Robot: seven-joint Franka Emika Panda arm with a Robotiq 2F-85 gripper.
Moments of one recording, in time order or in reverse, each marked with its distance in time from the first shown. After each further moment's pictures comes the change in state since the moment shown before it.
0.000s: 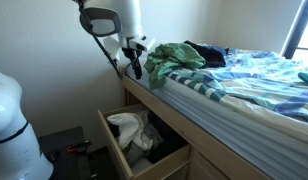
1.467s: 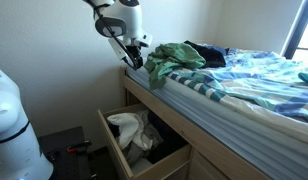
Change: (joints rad) arm 0.101 0.205 0.148 0.155 0.267 0.121 -0.201
